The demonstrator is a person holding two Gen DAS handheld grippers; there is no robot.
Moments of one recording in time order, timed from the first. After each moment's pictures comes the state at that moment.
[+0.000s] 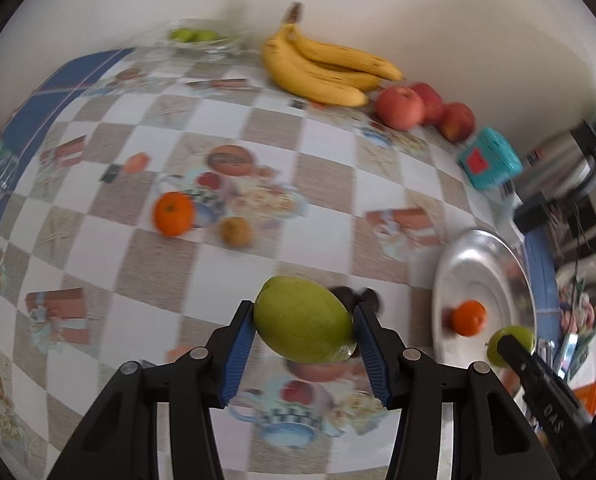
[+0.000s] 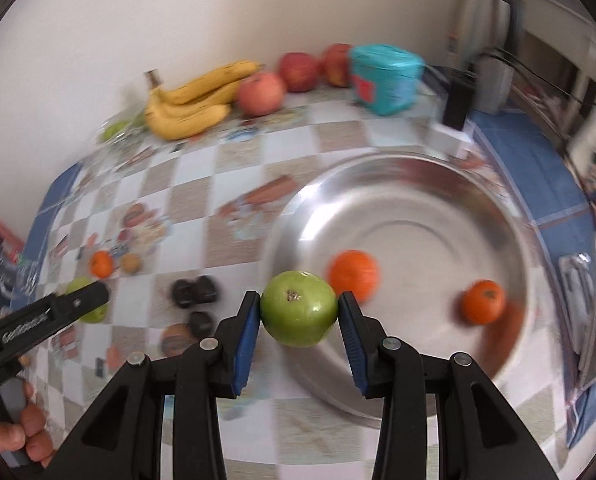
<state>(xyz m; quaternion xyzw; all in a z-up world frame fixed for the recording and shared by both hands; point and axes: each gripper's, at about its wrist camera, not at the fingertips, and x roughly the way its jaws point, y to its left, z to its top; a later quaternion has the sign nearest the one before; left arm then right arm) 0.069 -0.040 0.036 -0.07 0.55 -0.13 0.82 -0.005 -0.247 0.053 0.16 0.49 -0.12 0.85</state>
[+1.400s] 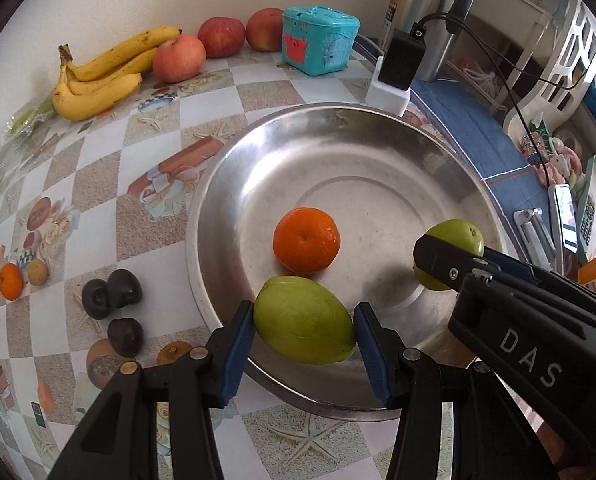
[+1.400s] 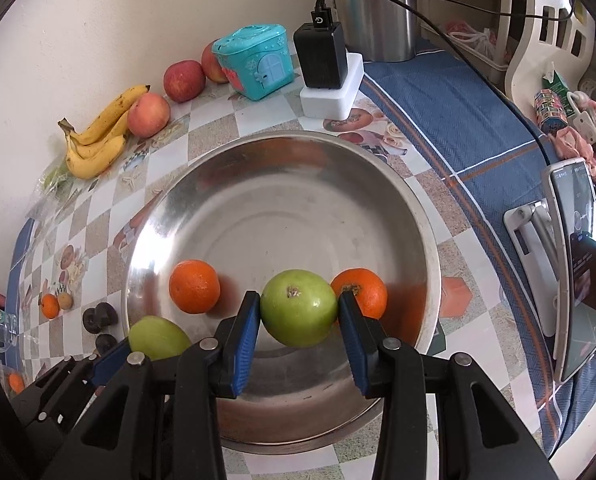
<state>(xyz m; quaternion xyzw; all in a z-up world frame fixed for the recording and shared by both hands) 0.011 -0.215 -0.003 0.11 0.54 -0.27 0.79 -0.033 -0.329 0.023 0.22 0.50 -0.17 0.82</state>
